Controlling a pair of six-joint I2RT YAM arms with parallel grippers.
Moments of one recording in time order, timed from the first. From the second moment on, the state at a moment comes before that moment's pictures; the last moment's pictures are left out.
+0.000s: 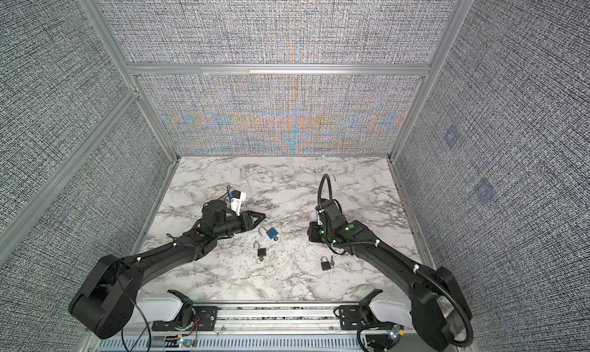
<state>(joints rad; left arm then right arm) -0.50 1.29 0.57 0.26 0.47 -0.78 0.61 1.29 0.82 -0.47 -0.07 0.57</state>
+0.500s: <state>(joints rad) -0.38 0.95 0.45 -0.02 0.31 -0.75 0.78 1.66 1.09 -0.39 0.00 0.51</state>
